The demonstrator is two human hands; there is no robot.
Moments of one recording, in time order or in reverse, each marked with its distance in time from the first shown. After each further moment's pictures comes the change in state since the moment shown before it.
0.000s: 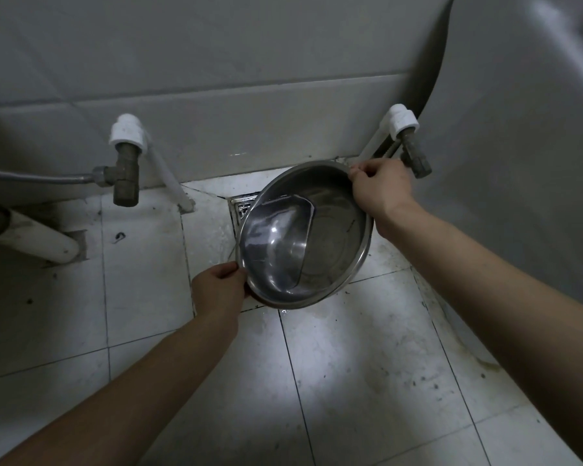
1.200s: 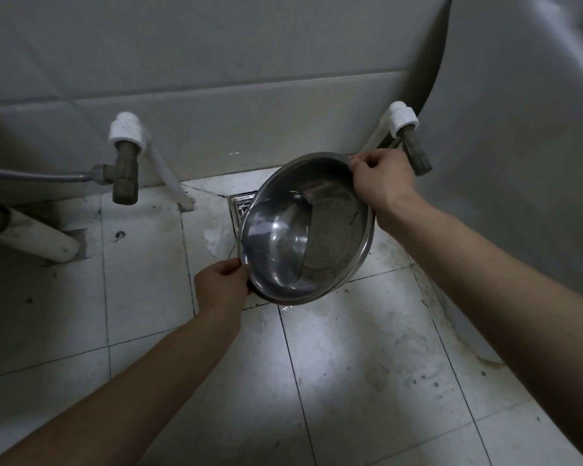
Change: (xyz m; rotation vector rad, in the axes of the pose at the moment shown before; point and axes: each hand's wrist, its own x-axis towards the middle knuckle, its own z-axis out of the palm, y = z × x) left_hand -0.014 0.011 0.003 -0.015 -0.033 -0.003; right_hand -0.003 -0.009 -0.005 0.075 -0.004 -0.010
